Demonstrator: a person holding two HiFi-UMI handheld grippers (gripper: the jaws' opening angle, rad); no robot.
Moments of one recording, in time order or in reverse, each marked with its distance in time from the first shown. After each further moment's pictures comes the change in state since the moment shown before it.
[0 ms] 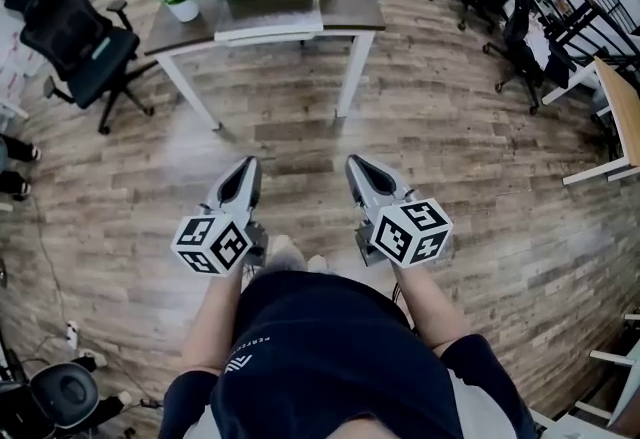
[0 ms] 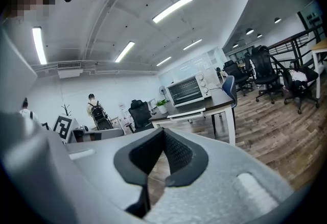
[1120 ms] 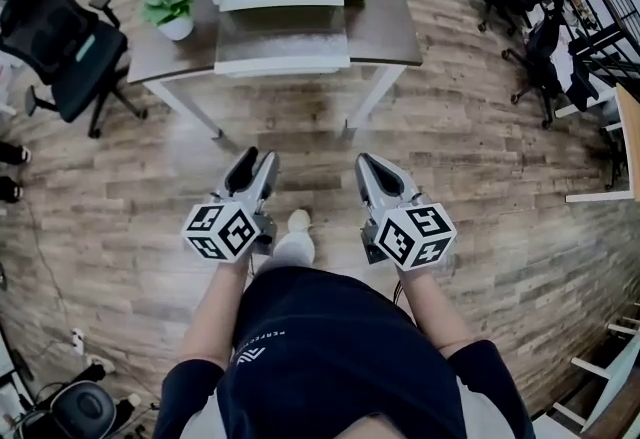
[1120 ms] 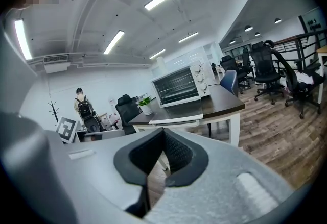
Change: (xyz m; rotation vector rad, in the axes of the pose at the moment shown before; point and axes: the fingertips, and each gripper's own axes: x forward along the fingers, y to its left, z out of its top) left arm 0.176 0.138 0.035 -0.130 0.060 0.004; right arm 0.186 -0.084 0.053 -0.005 0.071 -0.080
